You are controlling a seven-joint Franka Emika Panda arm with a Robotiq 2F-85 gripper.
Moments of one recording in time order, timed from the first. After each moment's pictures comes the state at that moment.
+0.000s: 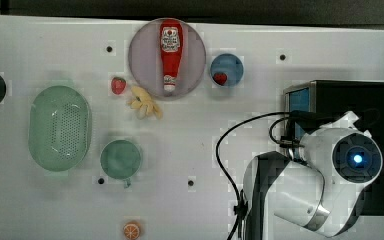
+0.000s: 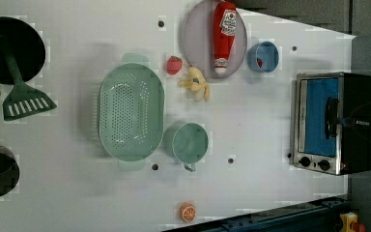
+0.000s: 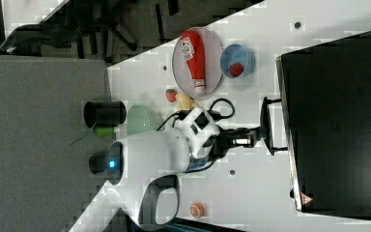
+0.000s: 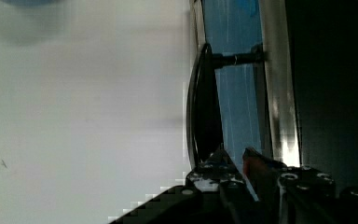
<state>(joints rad) -0.07 0.04 -0.41 -2.29 -0.17 0.84 -1.03</state>
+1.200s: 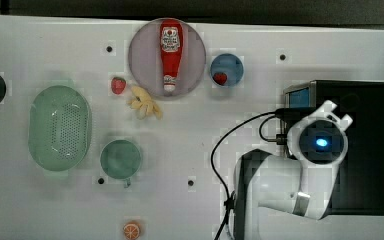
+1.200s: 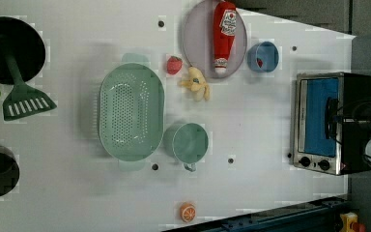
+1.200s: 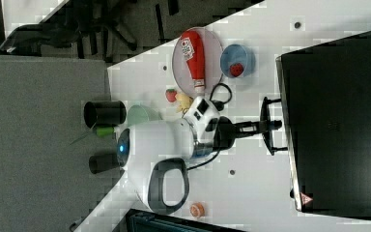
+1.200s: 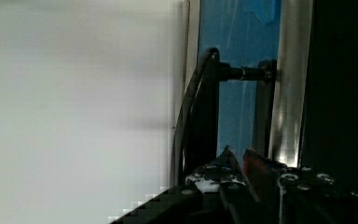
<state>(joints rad) -0.05 0.13 -0.40 -2.28 -0.38 0.93 -1.00</state>
